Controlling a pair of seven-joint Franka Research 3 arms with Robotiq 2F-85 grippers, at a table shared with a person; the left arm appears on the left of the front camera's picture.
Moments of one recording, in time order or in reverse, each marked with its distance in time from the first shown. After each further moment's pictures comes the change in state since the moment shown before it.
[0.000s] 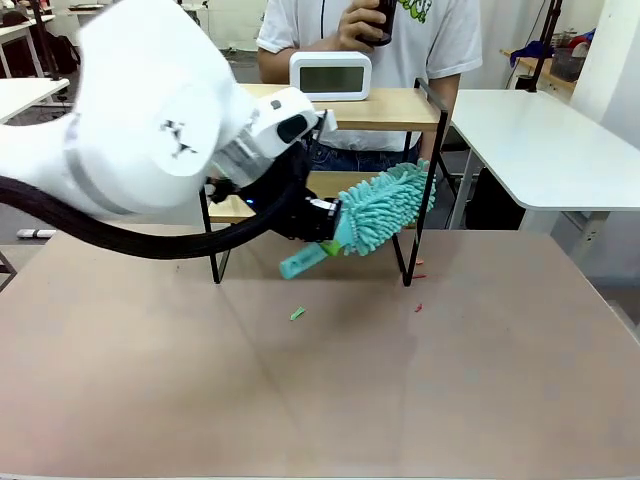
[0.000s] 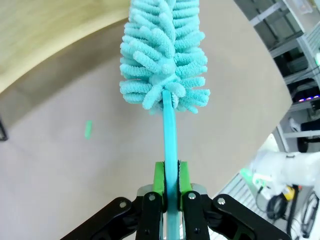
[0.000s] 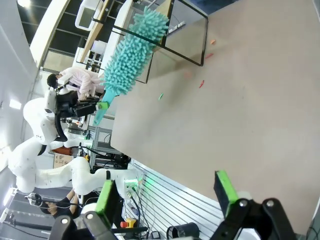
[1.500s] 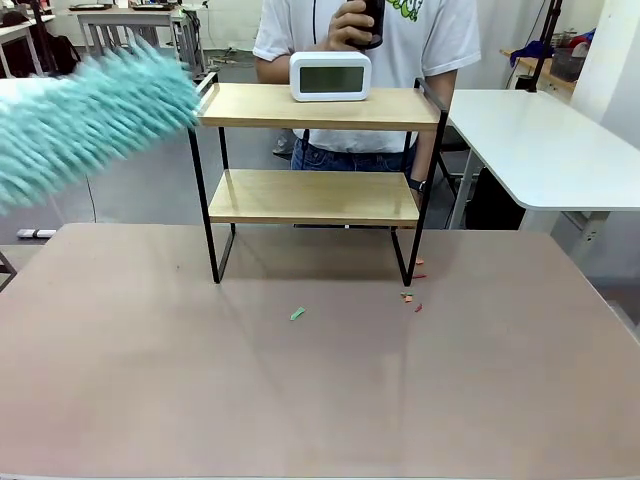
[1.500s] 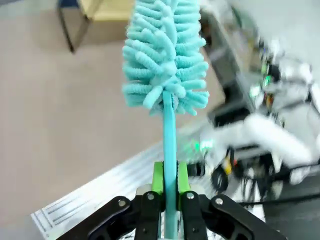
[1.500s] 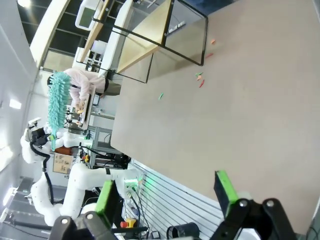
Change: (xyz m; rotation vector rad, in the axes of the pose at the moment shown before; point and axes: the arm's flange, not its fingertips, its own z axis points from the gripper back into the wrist) left arm -0.247 0.164 0.347 -0.257 -0.293 0.254; right arm 0.000 0.000 0.000 0.000 0.001 0.000
